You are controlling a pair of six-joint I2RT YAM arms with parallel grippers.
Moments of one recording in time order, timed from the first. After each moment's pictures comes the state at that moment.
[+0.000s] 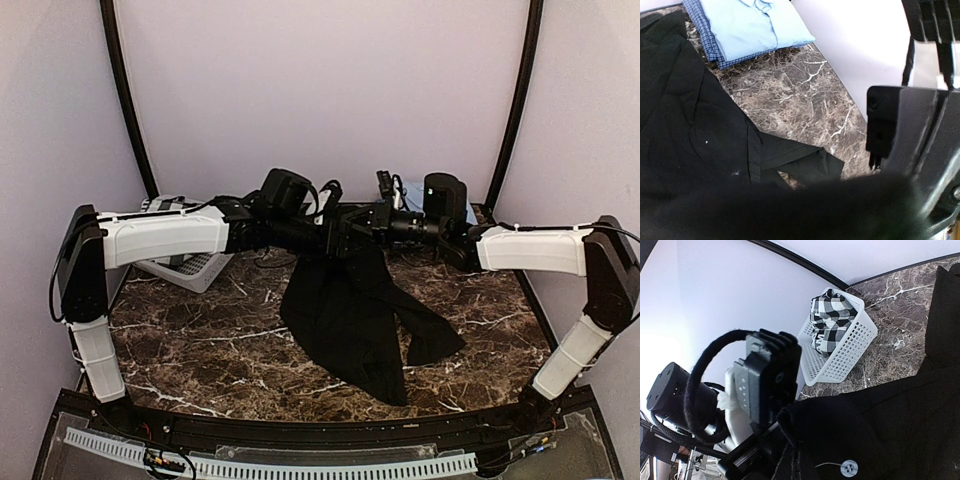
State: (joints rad) left arm -0.84 1.87 1.53 -0.22 0.31 -0.57; right arm 0.64 1.60 1.03 0.43 -0.61 0.97
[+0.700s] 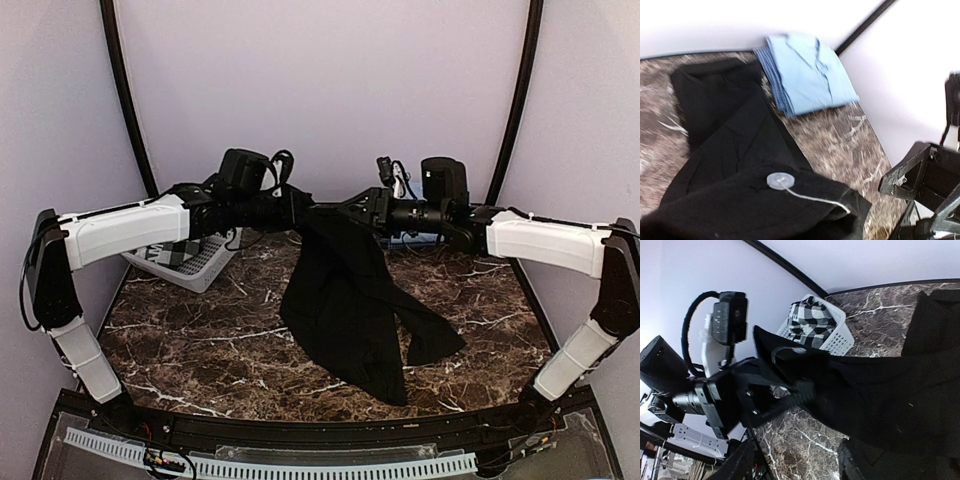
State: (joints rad) left arm -0.75 1.73 1.43 -0.20 0.11 -0.58; right arm 0.66 1.57 1.15 0.17 -0.51 0.76
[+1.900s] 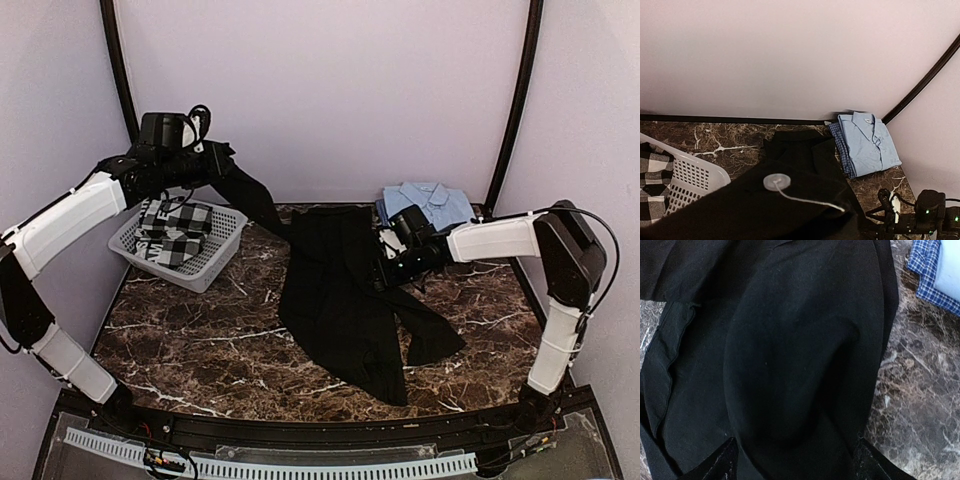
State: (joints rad) left arm -0.42 1.49 1.46 -0.34 0.03 -0.44; right arm 0.61 1.84 1.16 -0.28 -0.09 0.23
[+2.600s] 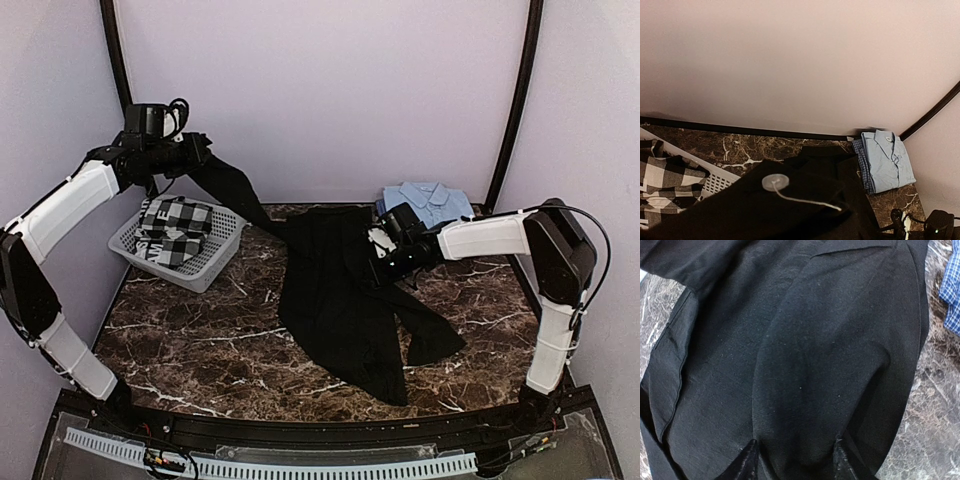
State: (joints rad) left arm -0.26 1.56 1.57 -0.40 0.09 -0.42; right arm 0.64 1.91 1.24 -0.28 -0.11 0.17
